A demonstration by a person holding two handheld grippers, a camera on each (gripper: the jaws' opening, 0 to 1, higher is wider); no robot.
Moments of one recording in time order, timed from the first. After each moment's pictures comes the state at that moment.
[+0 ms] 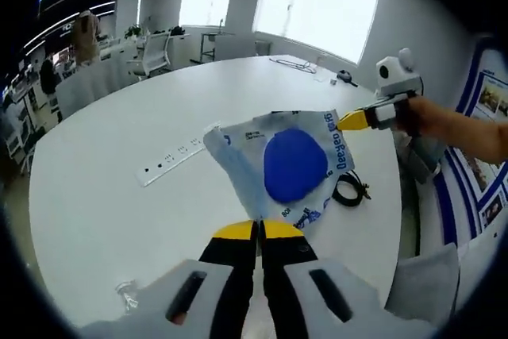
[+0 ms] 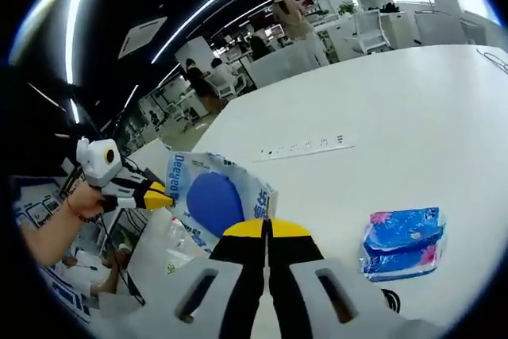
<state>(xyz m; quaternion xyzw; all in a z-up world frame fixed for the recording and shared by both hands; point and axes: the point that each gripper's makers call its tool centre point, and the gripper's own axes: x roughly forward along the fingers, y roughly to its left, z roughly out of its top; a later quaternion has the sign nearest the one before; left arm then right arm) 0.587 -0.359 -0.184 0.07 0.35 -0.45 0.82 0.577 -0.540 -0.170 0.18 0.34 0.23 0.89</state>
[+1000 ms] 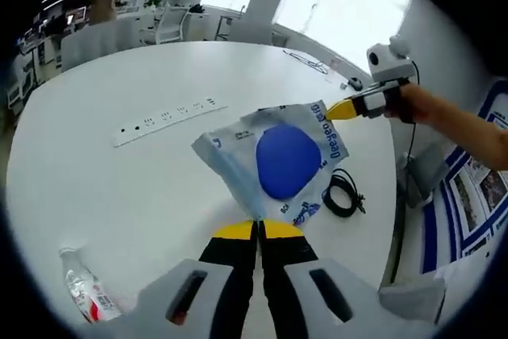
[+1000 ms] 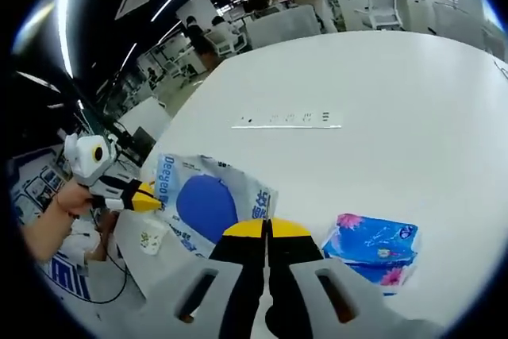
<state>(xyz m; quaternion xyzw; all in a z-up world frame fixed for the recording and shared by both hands) 0.574 -0.394 -0.236 0.00 0.42 -0.41 0.81 0.606 -0.572 -0.215 0.10 0.45 0.26 0.85</state>
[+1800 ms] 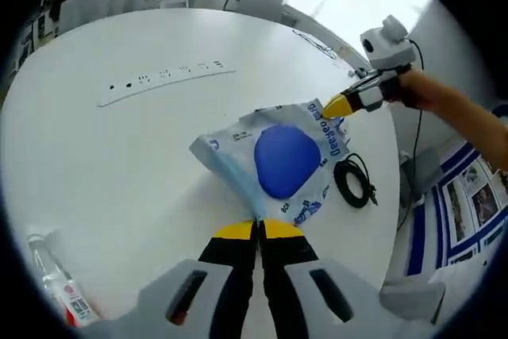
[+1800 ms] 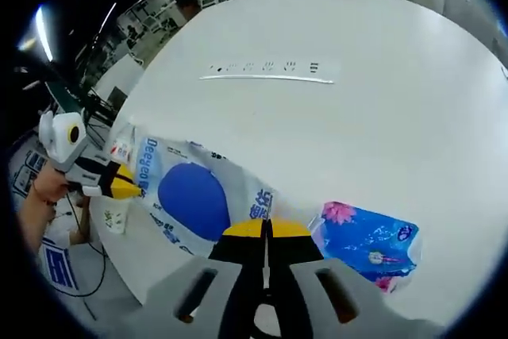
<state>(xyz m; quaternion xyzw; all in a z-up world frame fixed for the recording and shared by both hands) 0.578 -0.399 -0.297 -0.02 0.48 -0.41 0.78 0.613 -0.578 -0.288 0.03 0.56 0.23 0.80</state>
